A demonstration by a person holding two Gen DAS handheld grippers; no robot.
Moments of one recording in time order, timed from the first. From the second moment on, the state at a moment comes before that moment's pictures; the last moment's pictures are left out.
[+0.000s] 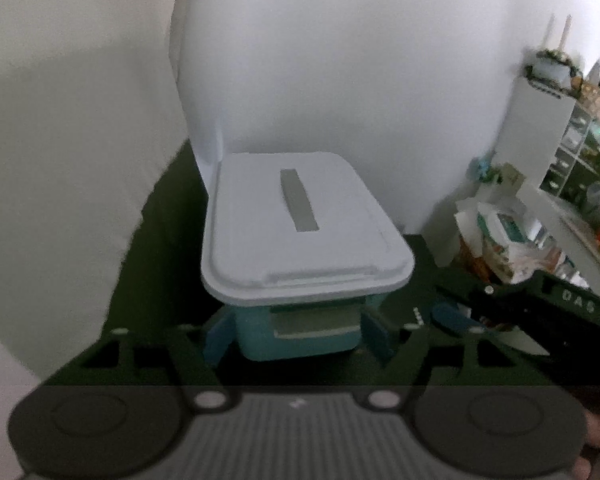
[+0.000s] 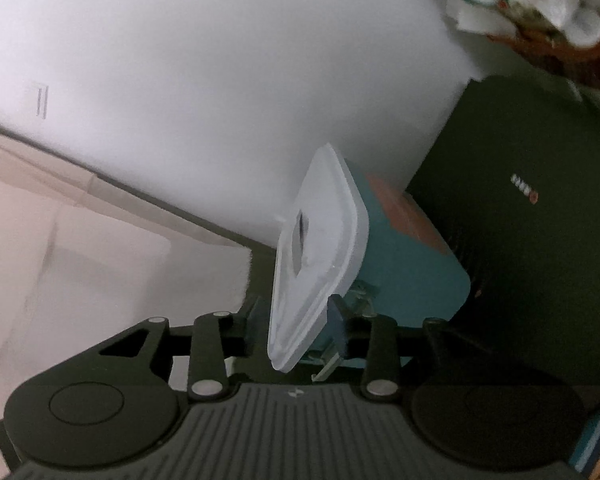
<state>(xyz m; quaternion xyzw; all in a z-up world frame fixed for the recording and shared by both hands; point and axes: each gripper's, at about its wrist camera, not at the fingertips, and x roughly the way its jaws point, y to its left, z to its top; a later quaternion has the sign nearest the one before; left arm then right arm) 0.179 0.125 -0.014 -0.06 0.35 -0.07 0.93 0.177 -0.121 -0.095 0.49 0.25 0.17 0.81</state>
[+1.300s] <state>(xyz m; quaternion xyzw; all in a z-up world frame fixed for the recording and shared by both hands) 0.076 0.082 0.006 -0.08 0.32 -0.08 0.94 0.049 -0.195 -0.029 0.24 0.24 0.11 0.93</state>
